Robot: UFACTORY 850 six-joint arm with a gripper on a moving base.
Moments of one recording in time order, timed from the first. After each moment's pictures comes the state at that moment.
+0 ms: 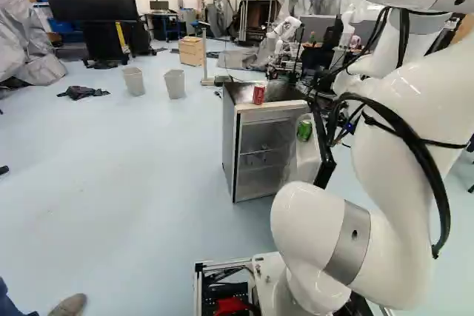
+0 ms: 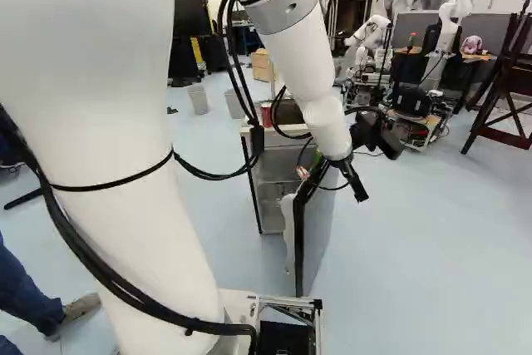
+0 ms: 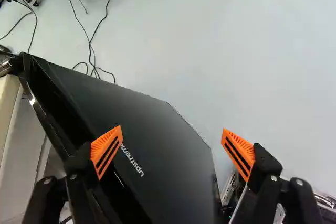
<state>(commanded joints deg) -40.7 -8.5 -39.2 32.4 0.7 -3.0</state>
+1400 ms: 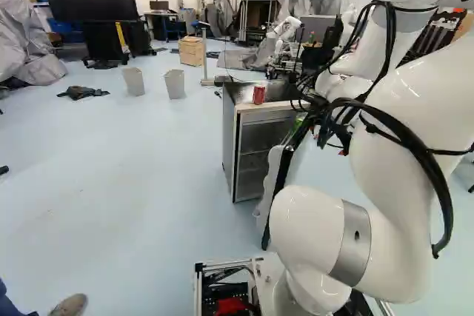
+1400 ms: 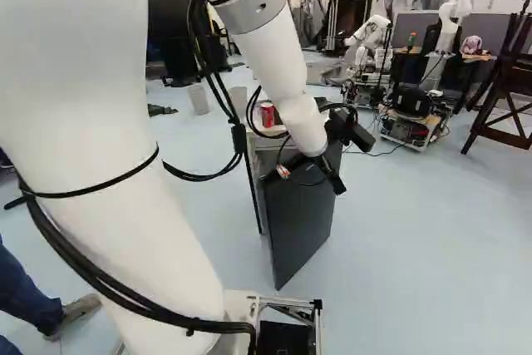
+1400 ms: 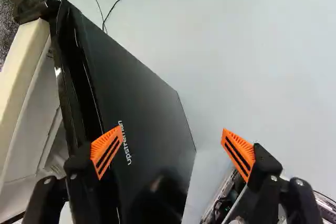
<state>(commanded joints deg) -33.1 -5.4 -35.7 32.4 0.7 -3.0</state>
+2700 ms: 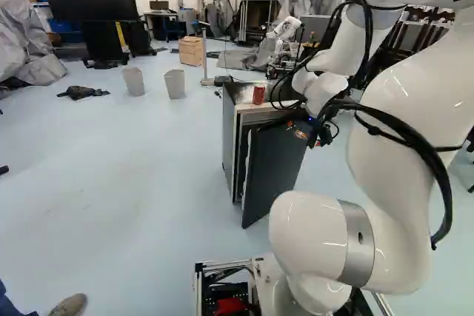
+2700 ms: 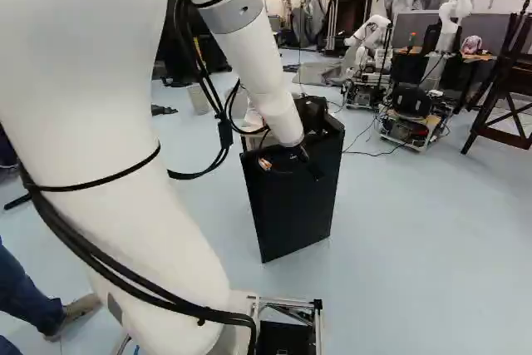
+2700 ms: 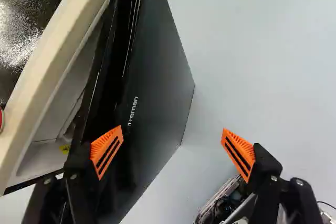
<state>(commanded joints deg) -22.8 -6.7 -37.2 32.4 0.7 -3.0</state>
